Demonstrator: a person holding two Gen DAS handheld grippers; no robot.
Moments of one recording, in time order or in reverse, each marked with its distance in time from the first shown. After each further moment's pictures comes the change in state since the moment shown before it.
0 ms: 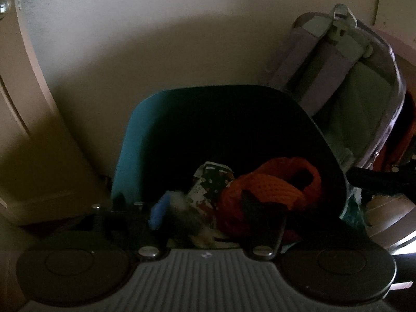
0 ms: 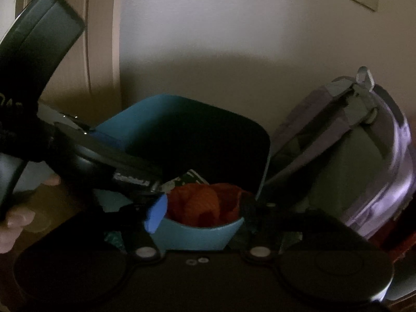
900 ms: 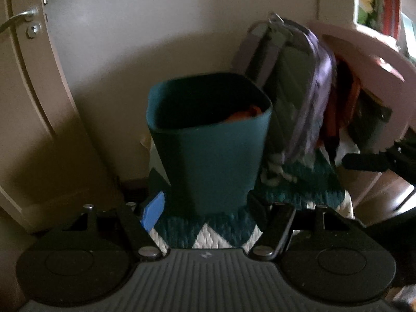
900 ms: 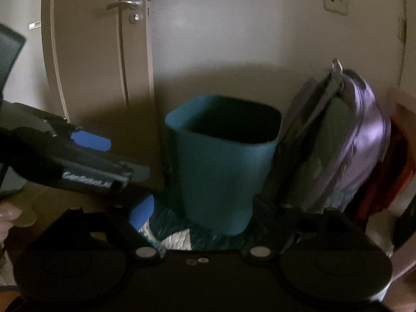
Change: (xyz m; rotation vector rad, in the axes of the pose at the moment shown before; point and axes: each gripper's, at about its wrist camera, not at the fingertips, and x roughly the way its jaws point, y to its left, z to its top) left arm -0.157 -0.004 -0.133 0.121 -0.087 -0.030; right arm -0.132 0.058 -0.090 0.103 -0.070 0.076
